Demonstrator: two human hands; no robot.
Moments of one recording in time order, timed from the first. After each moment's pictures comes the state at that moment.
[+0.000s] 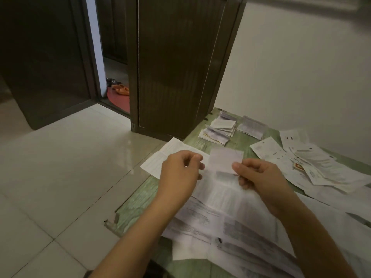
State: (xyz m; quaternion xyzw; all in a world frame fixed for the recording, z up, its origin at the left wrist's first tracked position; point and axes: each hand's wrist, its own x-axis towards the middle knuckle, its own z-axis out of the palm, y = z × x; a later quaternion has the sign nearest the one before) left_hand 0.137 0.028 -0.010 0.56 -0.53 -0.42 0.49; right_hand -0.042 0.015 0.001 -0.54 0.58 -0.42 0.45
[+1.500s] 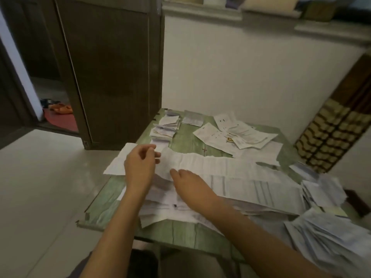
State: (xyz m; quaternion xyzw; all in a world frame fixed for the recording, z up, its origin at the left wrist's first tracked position) left_hand 0.119 0.040 -0.015 0.53 -0.51 -0.38 0.56; right_hand -0.008 0.070 -0.047 -0.79 0.62 0.02 -0.03
